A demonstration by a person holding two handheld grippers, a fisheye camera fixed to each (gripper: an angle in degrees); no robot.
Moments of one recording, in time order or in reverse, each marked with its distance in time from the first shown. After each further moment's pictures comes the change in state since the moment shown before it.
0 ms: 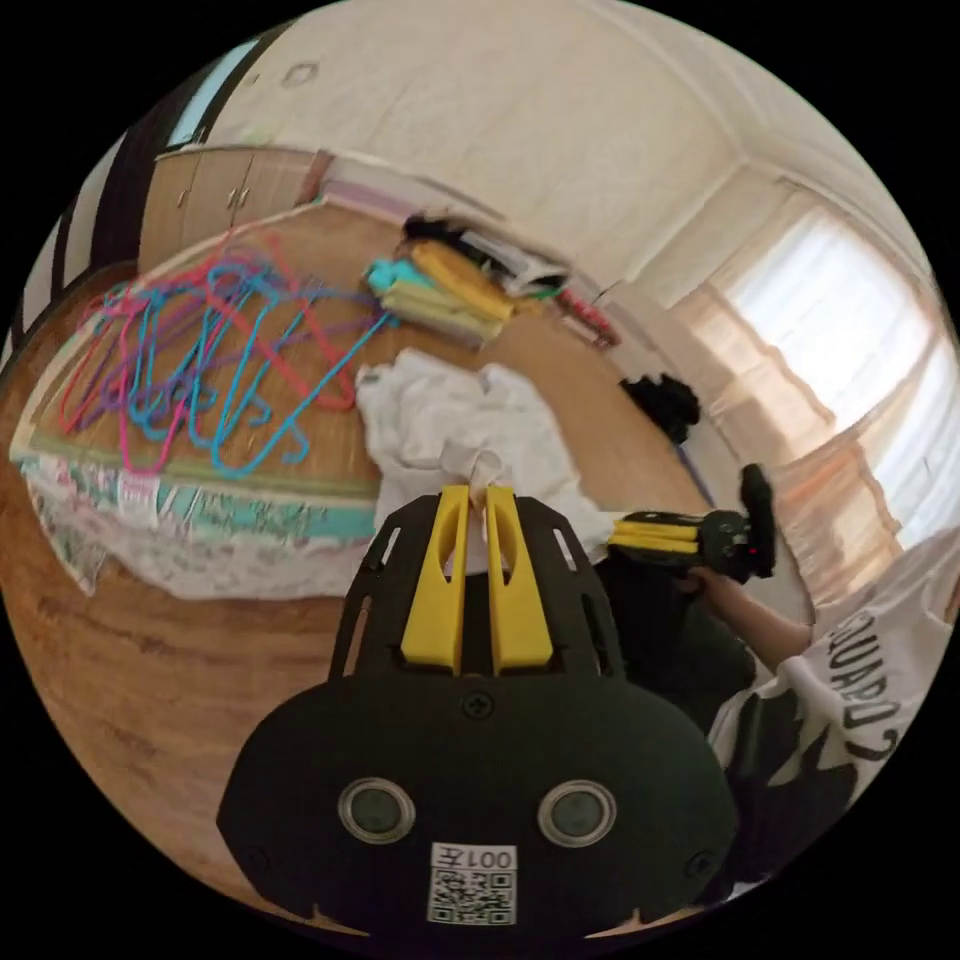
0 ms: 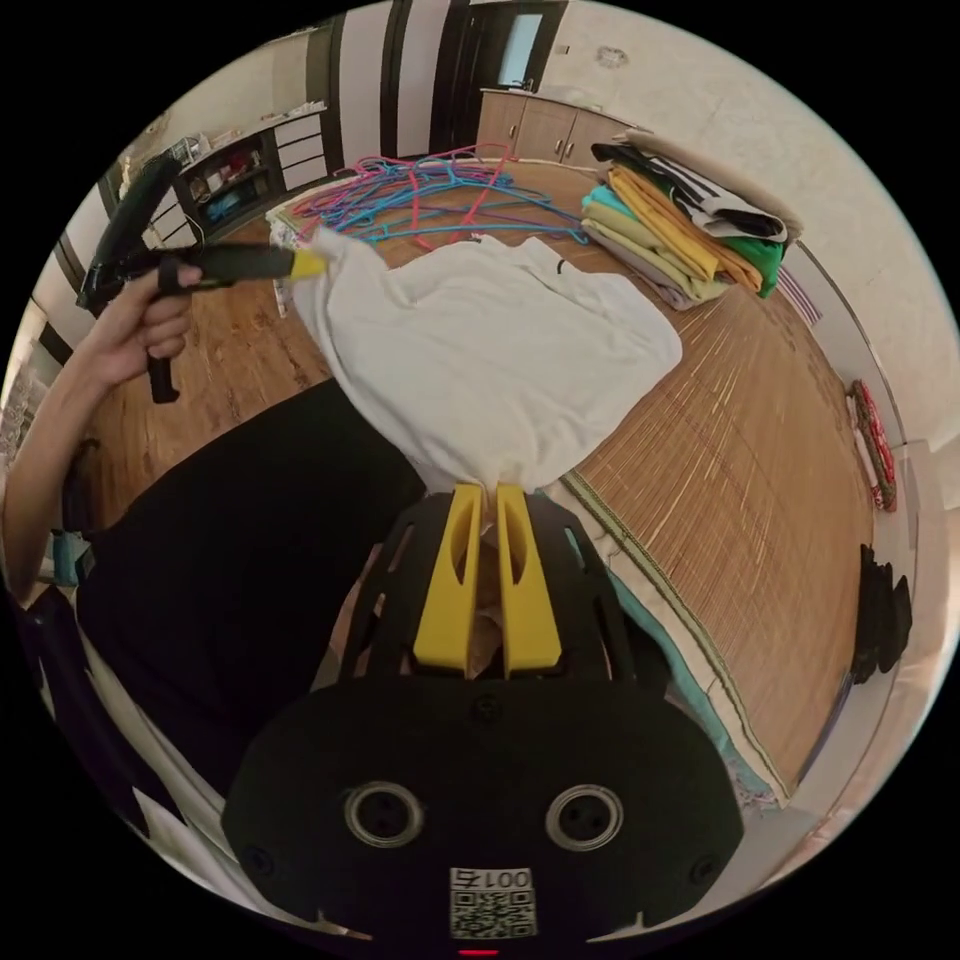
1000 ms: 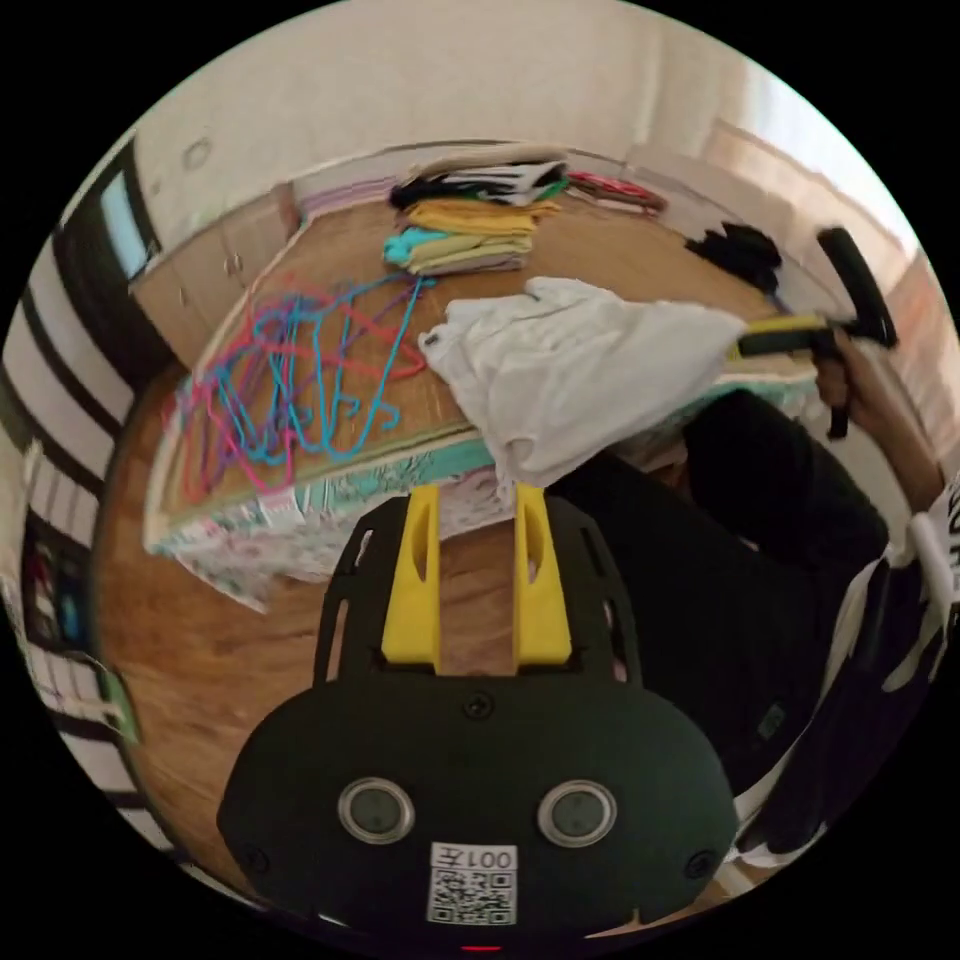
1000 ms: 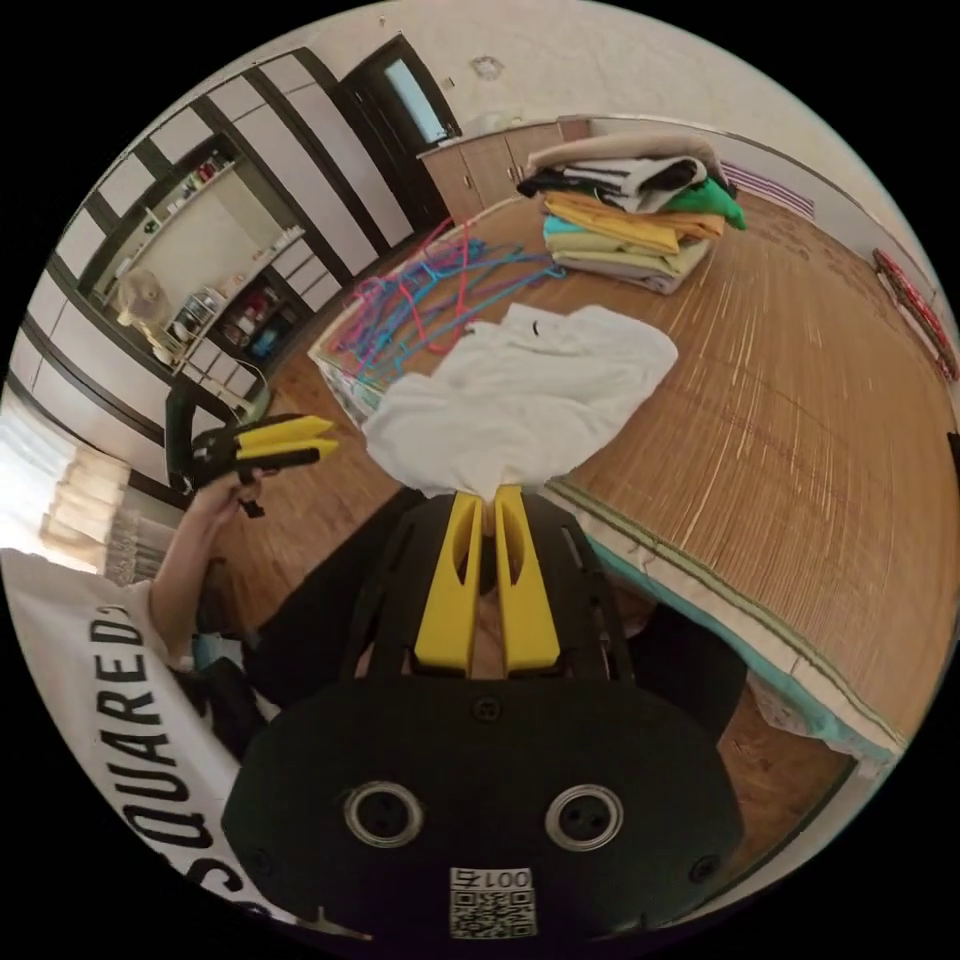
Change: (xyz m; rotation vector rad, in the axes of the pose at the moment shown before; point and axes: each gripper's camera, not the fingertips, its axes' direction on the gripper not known) left arm 0.109 -0.005 -0.050 -0.271 -0.481 0.357; right arm 0.111 0.029 -0.142 0.149 -0.380 0.252
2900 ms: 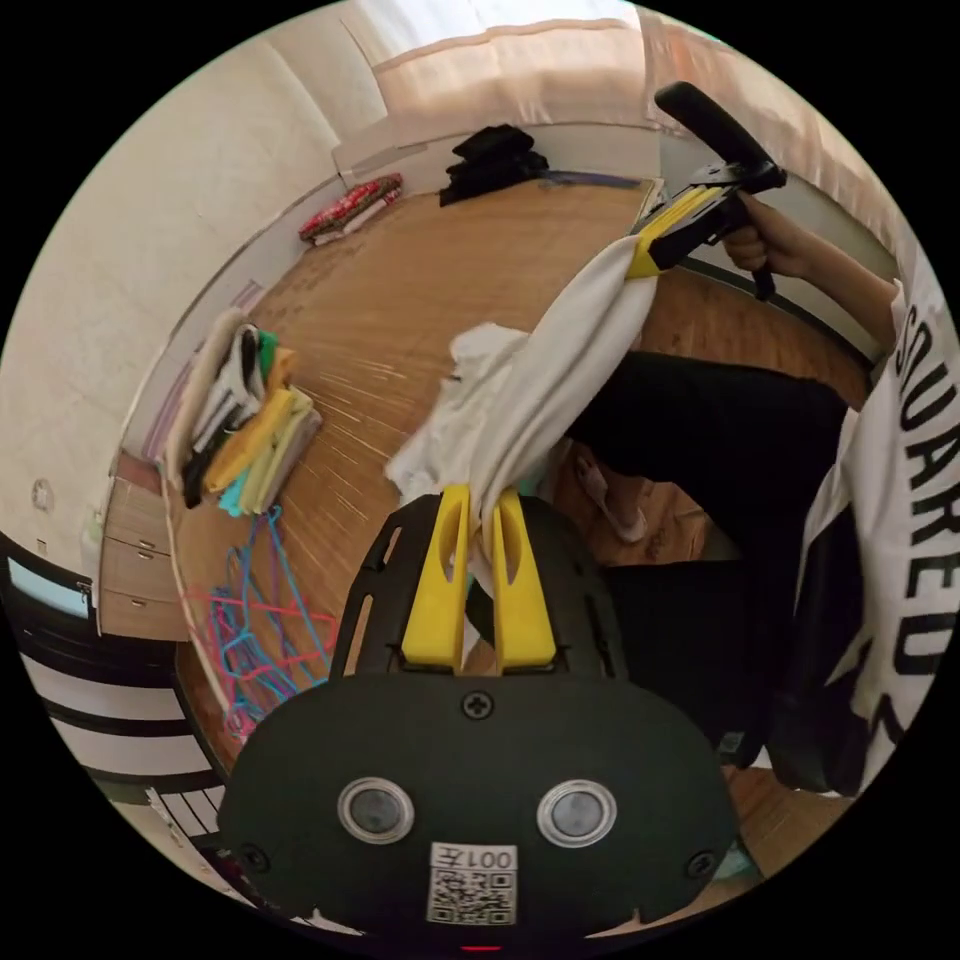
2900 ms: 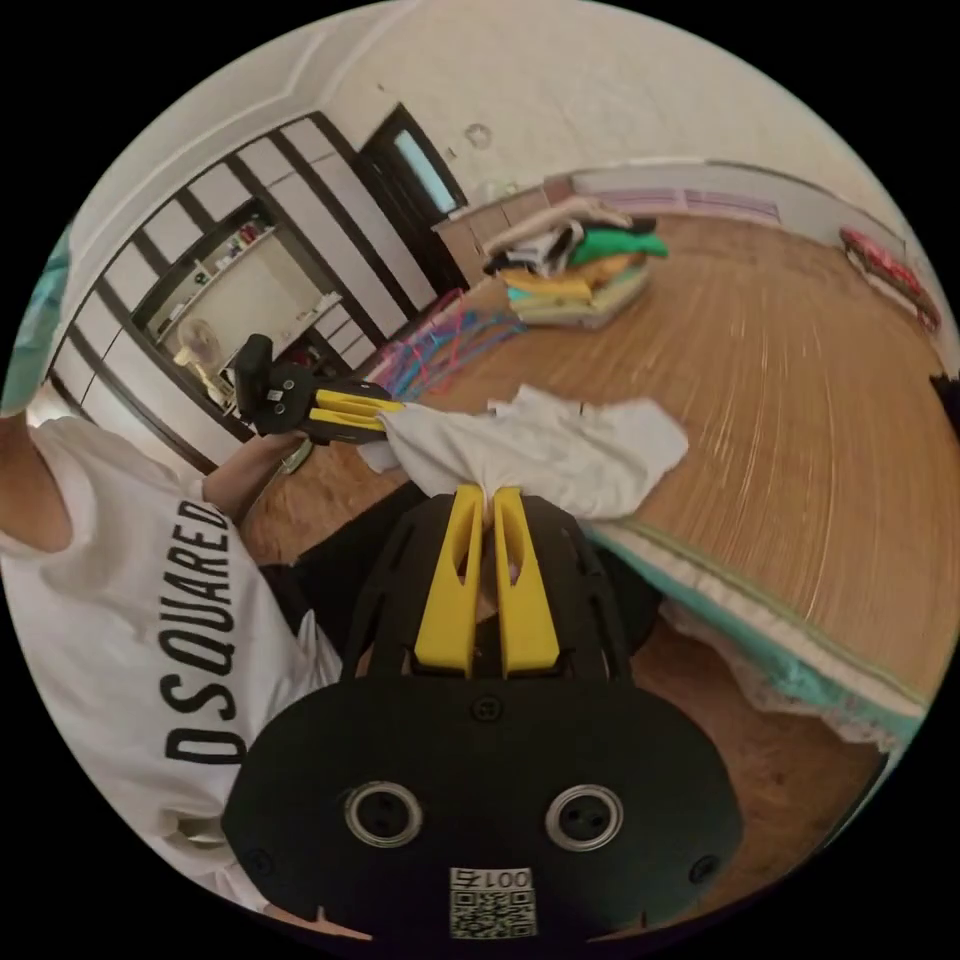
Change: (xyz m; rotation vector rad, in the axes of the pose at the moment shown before) left arm 0.263 -0.374 -0.162 0.031 0.064 0.652; right arm 0.111 0.064 -0.293 0.237 -0.087 -0.018
